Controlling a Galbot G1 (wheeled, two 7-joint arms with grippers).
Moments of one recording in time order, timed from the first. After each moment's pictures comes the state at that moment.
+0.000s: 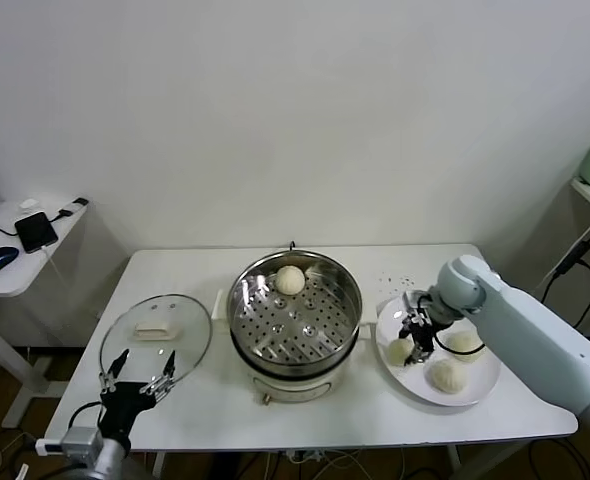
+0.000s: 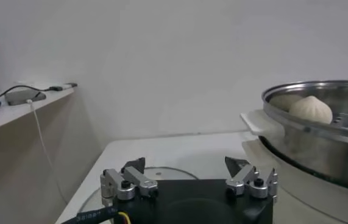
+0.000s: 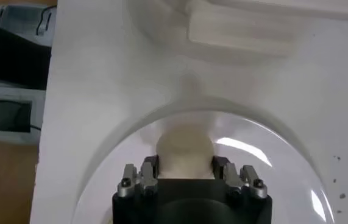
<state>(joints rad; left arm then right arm) 1.65 -1.53 -0.79 -2.14 -0.07 0.24 0.19 -0.27 0.78 -0.39 1.34 -0.29 -0.33 -1.35</state>
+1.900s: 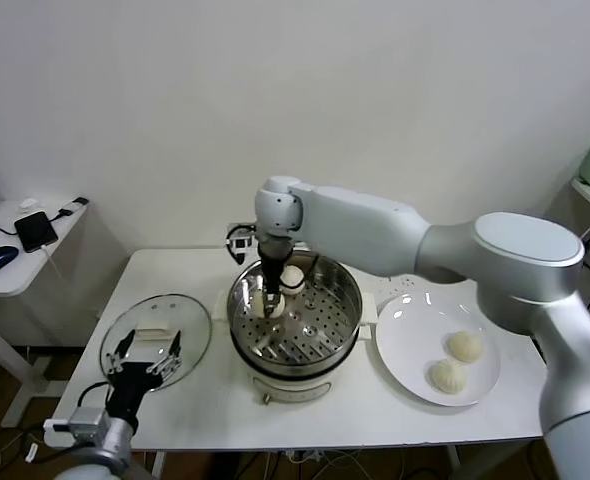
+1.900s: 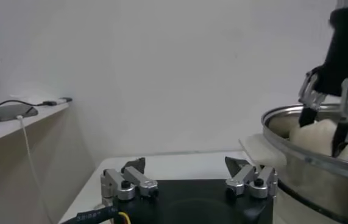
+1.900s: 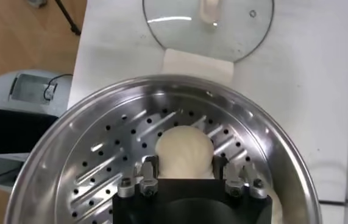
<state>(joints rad) 1.57 -1.52 -0.76 -2.12 -0.08 0.25 0.18 0.41 1.48 -1.17 1.02 0.34 -0.74 -1.16</state>
